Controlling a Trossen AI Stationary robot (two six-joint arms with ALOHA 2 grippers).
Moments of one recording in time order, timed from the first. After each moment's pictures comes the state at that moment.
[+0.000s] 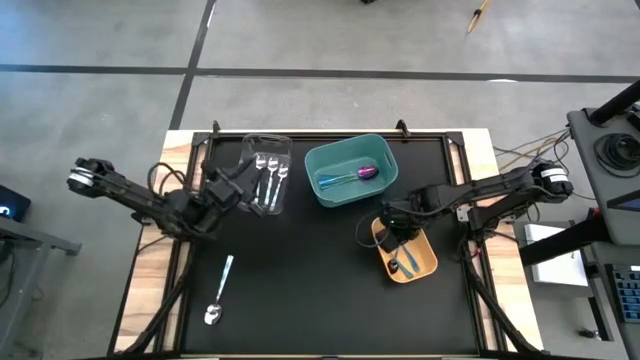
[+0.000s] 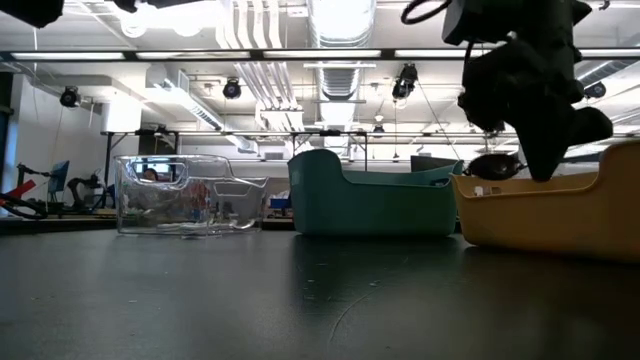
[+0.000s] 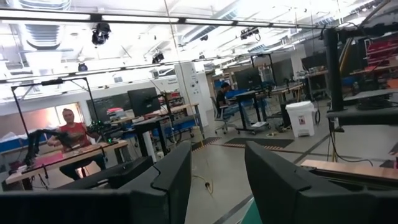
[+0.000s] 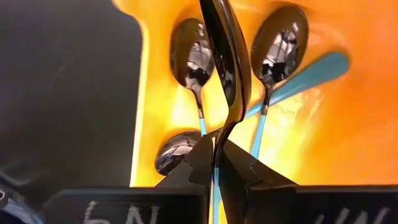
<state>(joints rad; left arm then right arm) -0.32 1.02 0.48 1.12 -1.08 0.72 0.07 1.36 0.89 -0.85 -0.21 1.10</state>
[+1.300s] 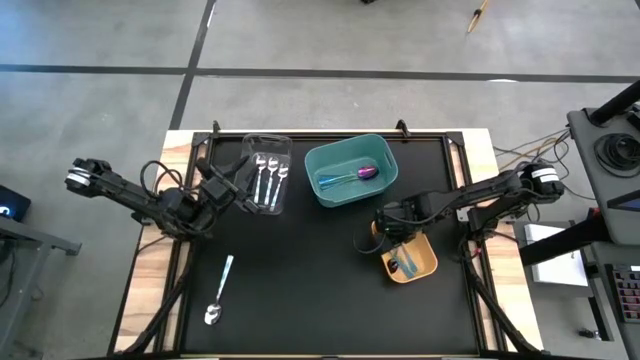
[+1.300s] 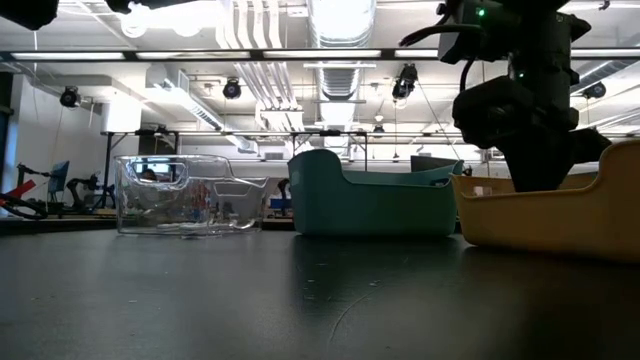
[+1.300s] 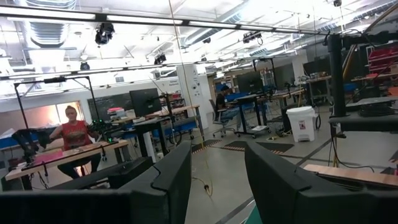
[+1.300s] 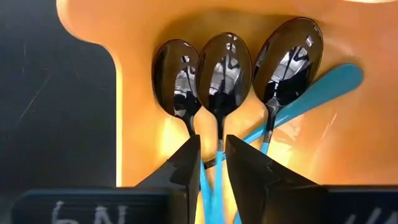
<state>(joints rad) -0.32 0.96 0.45 1.12 -1.08 0.72 0.09 1.44 0.84 -0.75 -0.13 1.19</state>
